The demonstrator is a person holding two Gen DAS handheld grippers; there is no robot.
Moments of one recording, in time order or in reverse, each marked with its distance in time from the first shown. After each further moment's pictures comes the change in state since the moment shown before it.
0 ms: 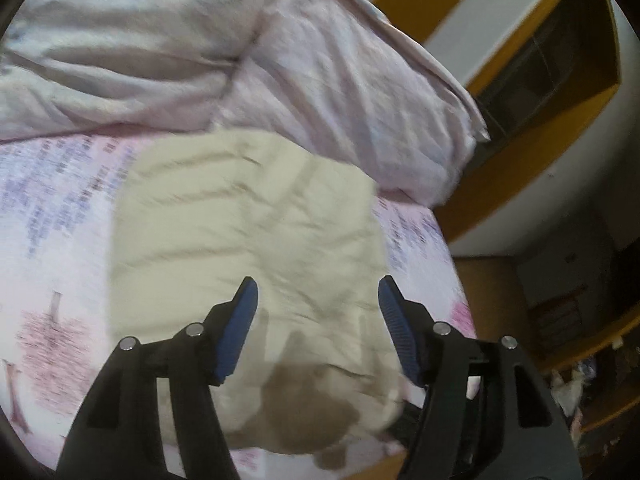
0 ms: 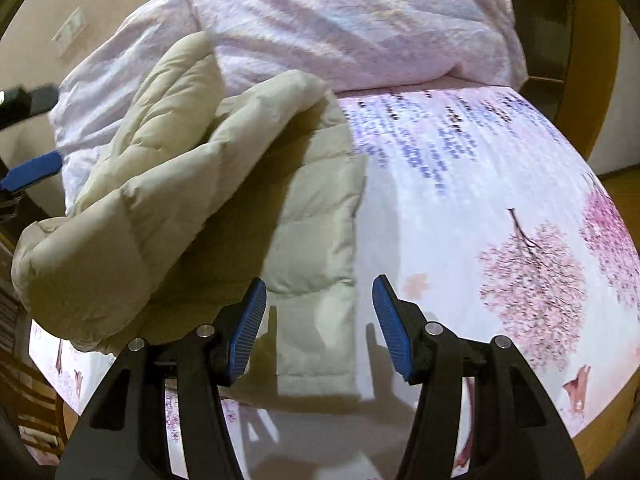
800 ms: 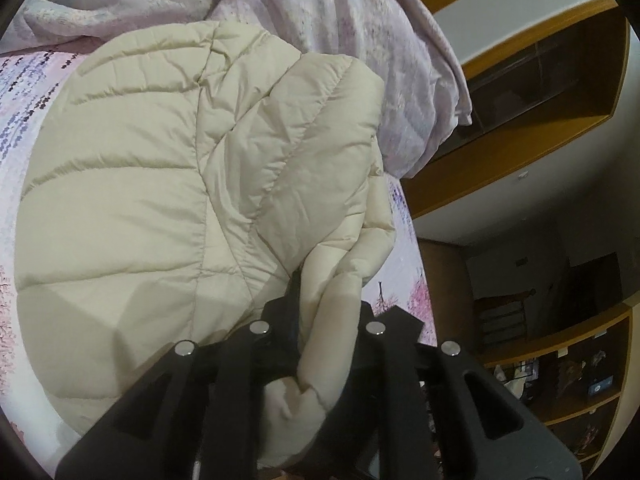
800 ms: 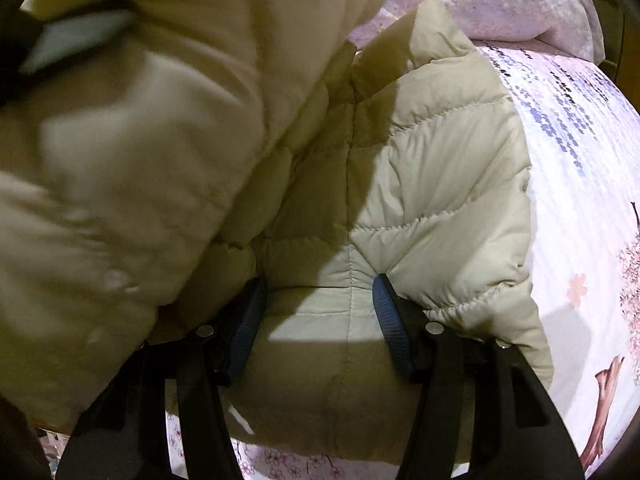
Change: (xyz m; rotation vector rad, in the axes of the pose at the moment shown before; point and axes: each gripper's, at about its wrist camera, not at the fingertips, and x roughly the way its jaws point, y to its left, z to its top) left arm 0.061 0.001 -0.036 -0.123 0.152 -0.209; right arm 0.084 0.066 0.016 -0.043 0.145 0.166
